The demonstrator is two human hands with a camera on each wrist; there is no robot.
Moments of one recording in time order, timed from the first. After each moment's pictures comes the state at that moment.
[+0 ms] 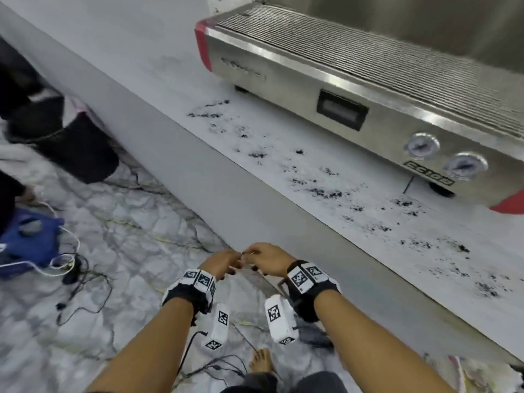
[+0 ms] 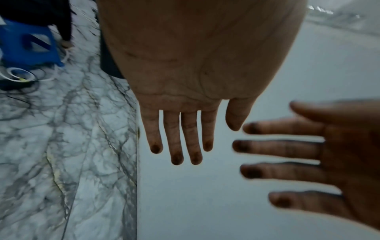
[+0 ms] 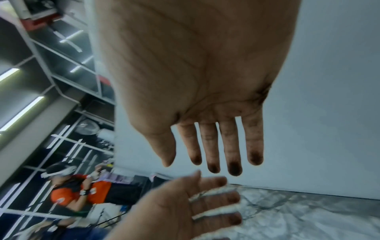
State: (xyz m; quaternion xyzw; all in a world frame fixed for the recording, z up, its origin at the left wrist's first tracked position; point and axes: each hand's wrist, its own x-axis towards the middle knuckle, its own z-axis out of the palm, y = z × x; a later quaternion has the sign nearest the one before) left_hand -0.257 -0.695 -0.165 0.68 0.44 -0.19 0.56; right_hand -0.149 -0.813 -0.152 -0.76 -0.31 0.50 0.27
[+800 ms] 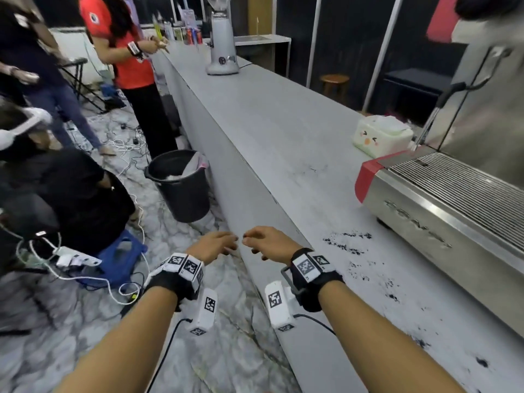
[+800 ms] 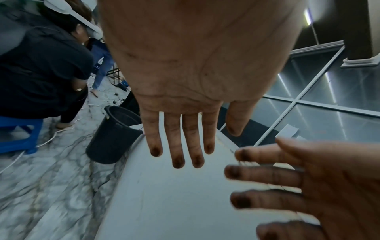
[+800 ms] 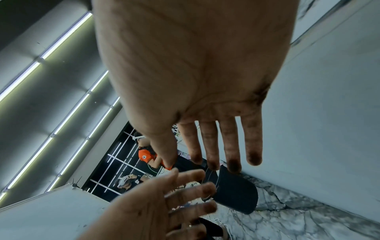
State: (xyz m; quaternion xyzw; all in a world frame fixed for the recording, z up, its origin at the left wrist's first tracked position) left_hand -0.277 -0.354 -0.037 0.70 0.47 0.10 0.53; right_hand -0.121 -0.442 -0.020 -0.68 -0.52 0.42 0.29
